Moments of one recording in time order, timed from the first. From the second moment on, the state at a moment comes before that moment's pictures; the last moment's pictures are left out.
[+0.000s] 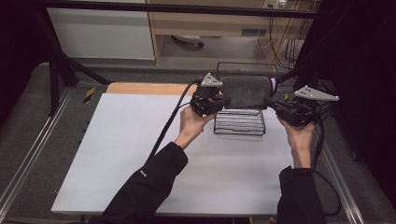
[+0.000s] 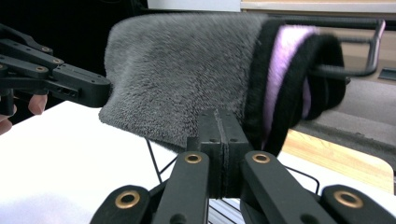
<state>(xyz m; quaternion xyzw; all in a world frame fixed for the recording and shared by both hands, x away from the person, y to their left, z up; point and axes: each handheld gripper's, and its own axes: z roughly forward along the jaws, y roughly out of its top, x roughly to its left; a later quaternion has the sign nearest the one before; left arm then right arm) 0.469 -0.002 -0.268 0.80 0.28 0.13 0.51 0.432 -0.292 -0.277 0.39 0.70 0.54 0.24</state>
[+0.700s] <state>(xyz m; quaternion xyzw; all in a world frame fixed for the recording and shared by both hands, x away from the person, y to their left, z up) 0.455 0.027 -0.268 0.80 0.28 0.13 0.51 0.411 -0.287 -0.266 0.38 0.70 0.56 0.25</state>
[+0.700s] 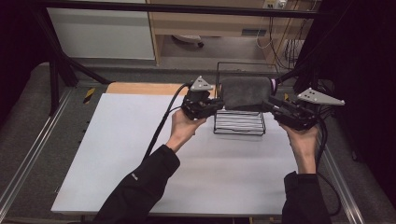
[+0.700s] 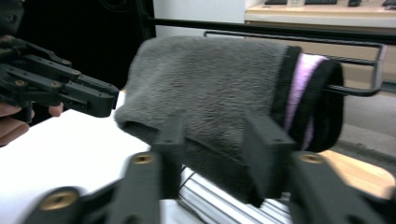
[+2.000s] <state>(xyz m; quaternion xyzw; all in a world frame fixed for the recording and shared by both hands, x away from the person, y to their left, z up) 0.363 0.228 -0.400 0.81 0.37 0.15 0.43 0.377 -0.219 -0.389 0.37 0.77 0.50 0.12</state>
